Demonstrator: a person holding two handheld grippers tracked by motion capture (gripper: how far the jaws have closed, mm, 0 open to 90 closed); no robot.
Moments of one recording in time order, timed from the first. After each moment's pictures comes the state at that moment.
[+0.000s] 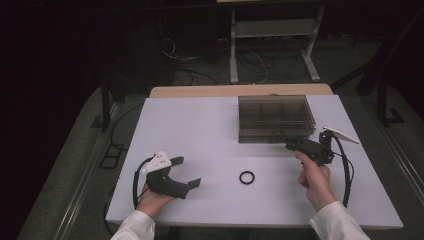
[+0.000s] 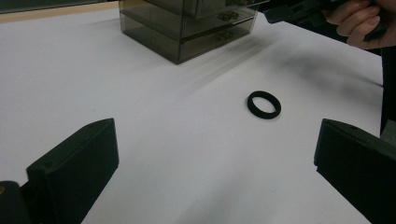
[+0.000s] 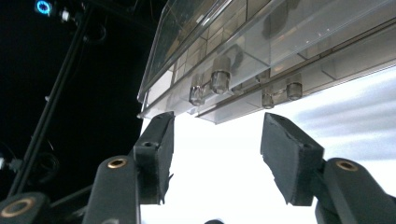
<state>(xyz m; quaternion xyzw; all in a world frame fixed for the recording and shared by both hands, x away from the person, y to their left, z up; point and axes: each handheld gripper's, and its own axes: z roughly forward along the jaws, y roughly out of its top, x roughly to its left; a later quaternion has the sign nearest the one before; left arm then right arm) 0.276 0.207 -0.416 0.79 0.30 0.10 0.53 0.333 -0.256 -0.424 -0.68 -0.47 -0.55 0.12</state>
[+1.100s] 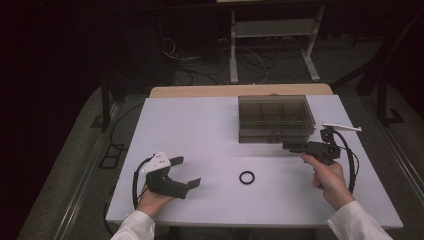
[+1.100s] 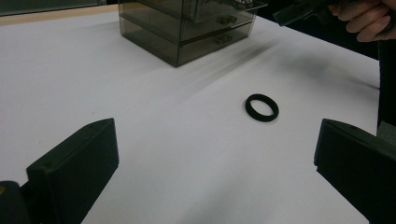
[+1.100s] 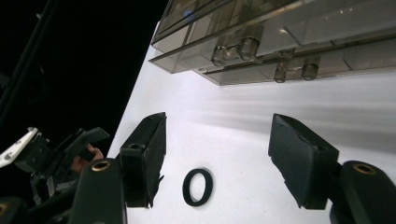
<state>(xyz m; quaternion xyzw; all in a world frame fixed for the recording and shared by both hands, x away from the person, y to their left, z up) 0.276 0.208 -0.416 0.78 0.31 0.10 0.53 0.337 -0.269 -0.405 -0.60 -0.60 -0.51 0.14</state>
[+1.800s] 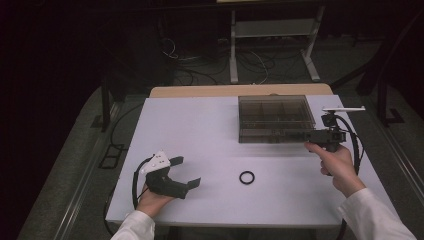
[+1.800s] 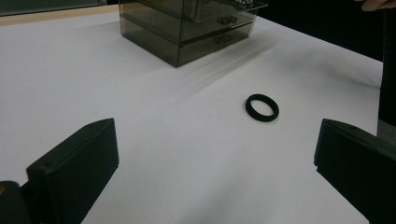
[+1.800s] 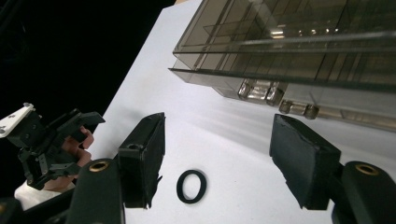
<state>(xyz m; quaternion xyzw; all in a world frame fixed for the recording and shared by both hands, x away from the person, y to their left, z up) 0.275 0.208 -0.416 0.78 0.31 0.10 0.53 0.353 -0.270 -0.359 -0.55 -0.68 -0.48 0.09</state>
